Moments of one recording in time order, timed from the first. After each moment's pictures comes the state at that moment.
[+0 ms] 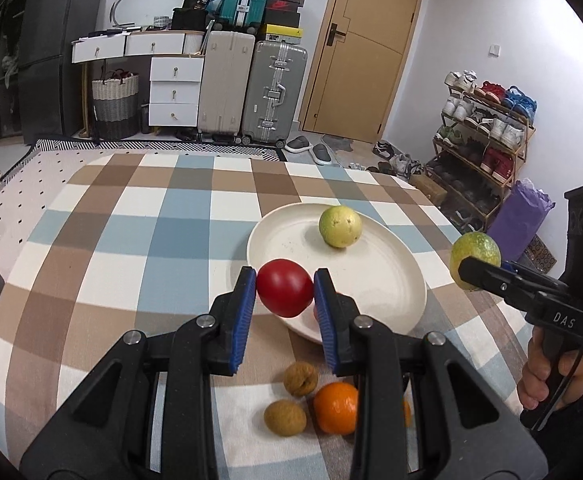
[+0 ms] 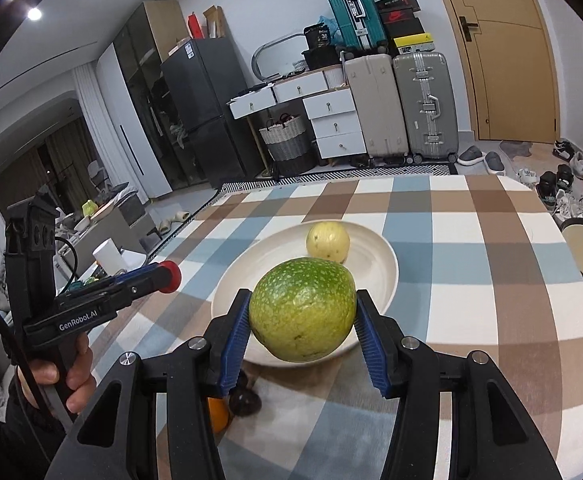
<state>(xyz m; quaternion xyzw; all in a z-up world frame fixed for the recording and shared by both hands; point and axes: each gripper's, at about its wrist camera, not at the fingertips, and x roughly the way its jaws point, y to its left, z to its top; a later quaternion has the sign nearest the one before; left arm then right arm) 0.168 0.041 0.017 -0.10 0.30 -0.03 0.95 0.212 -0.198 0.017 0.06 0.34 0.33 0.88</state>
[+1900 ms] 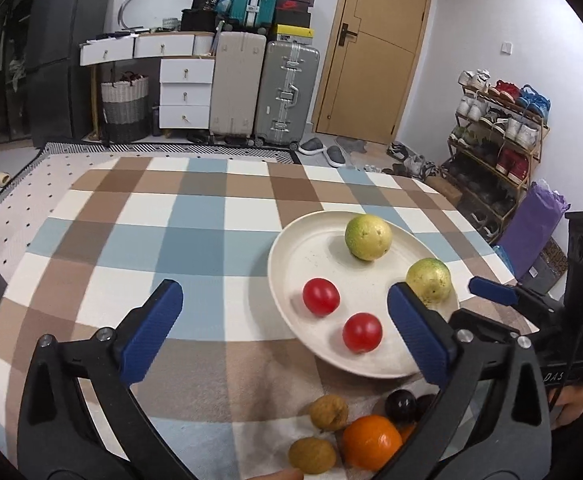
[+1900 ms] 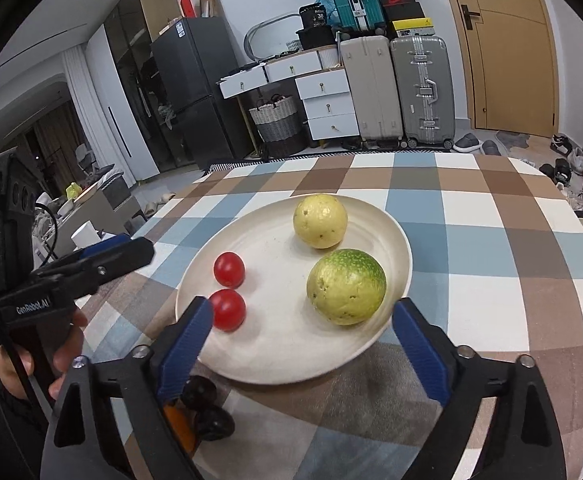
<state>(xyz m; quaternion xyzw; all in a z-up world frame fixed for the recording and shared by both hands) 0.198 0.056 0.001 -0.09 0.30 0.00 0.95 0.236 -0.171 -0.020 0.03 0.37 0.31 0.88</state>
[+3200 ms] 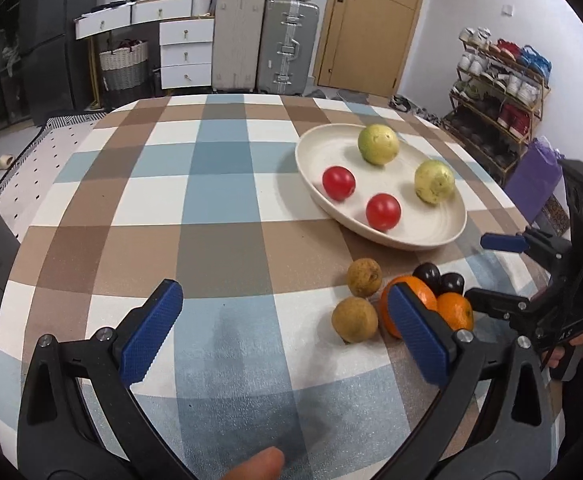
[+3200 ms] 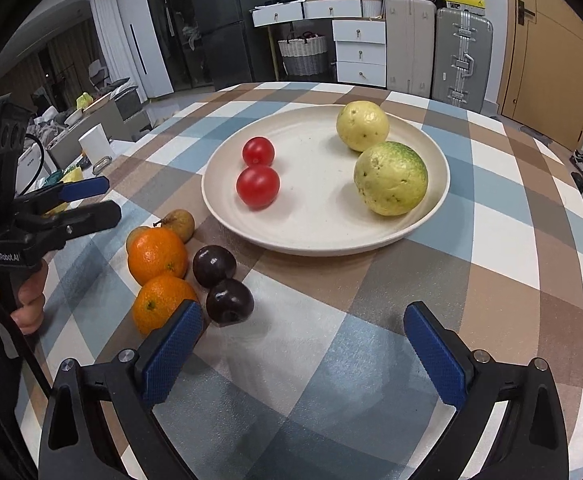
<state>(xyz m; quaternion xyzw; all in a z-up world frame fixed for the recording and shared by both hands) 0.134 0.067 -0.029 -0.07 0.39 -0.01 0.92 0.191 -0.158 -0.044 -0.09 0.44 0.34 0.83</state>
